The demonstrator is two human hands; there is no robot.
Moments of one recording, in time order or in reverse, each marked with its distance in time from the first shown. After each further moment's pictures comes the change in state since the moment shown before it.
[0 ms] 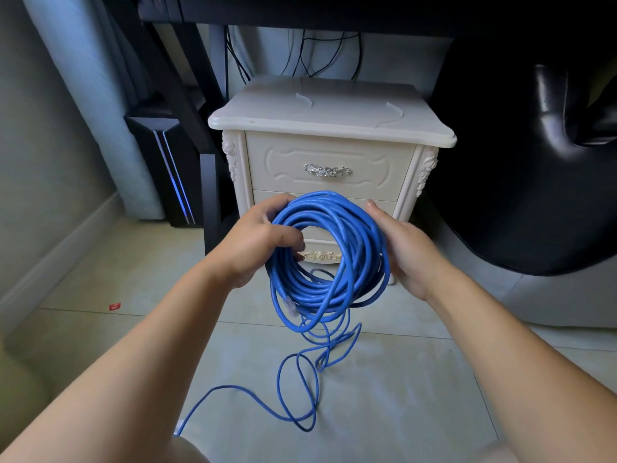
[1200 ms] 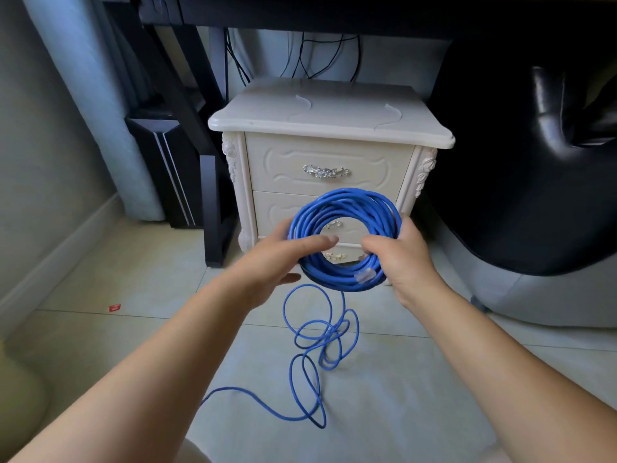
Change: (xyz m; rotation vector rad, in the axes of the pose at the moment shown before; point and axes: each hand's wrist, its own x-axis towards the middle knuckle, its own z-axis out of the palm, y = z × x) left_hand -0.004 -0.013 0.025 0.015 0.043 -0.333; right_hand 0.004 0.019 0.006 -0.080 0.354 -0.101
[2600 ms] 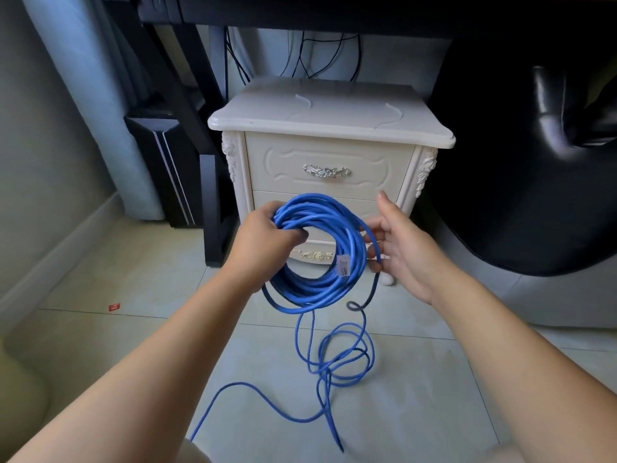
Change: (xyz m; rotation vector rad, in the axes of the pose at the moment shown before) left_hand 0.003 0.010 -0.005 0.182 0.378 0.250; right_hand 0.007 -0.012 -0.016 0.045 -0.380 0.116
